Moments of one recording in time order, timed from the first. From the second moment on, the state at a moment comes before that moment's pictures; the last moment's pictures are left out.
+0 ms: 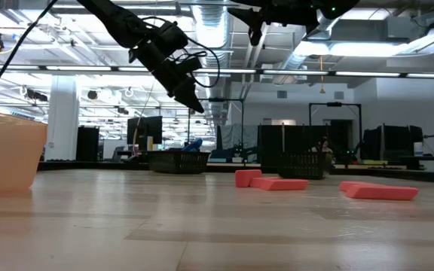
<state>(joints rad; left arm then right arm) 0.63 1.66 1.18 -0.16 0.03 0.43 -0.60 1.55 1.38 0.16 -0.83 0.39</state>
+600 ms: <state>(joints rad) 0.60 1.66 1.10 -0.18 0.01 0.40 -0.58 1.55 1.38 0.16 -0.81 0.39</state>
